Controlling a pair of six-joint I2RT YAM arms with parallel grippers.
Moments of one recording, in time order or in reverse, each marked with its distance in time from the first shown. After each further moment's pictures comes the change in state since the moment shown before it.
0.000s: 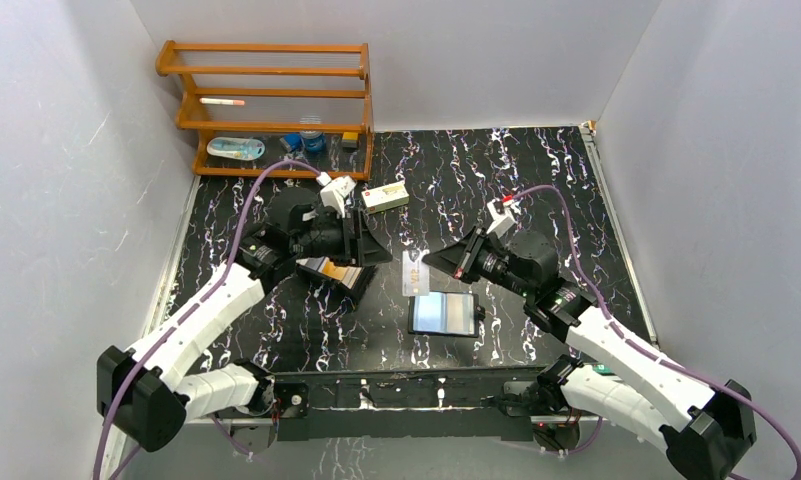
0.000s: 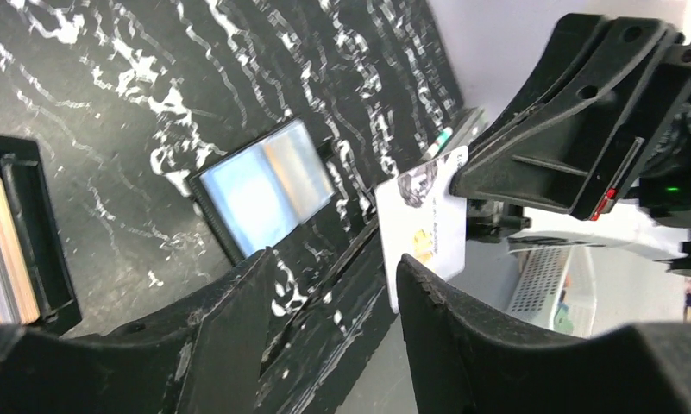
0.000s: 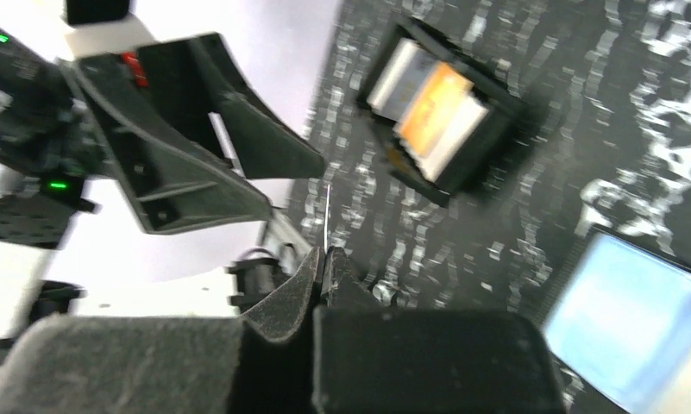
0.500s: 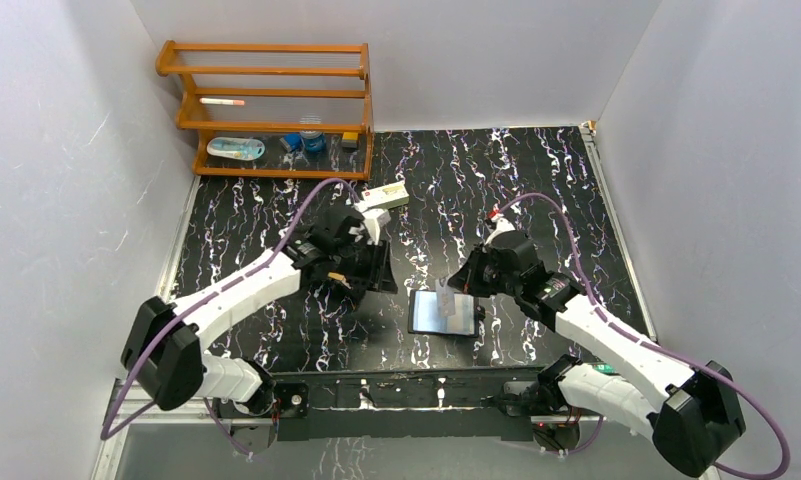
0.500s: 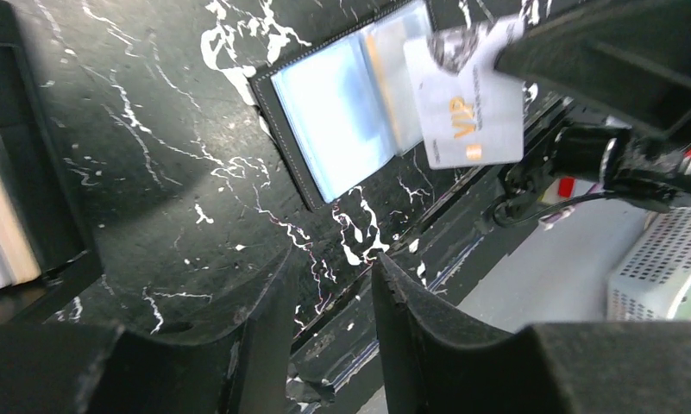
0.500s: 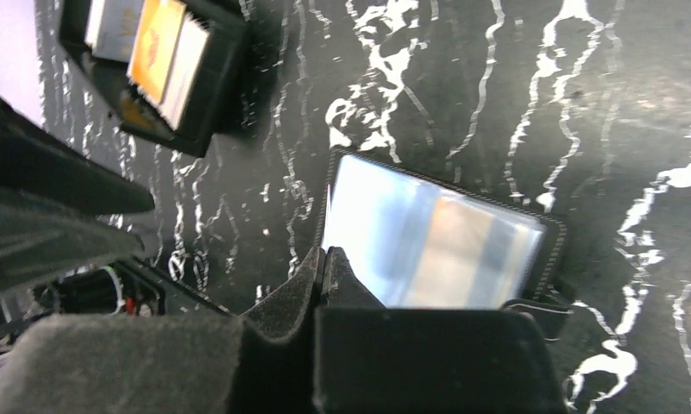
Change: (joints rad) left arm -0.143 0.209 0.011 -0.169 -0.177 0.113; right arm -0.053 0.113 -0.006 -0.369 0.133 -0.303
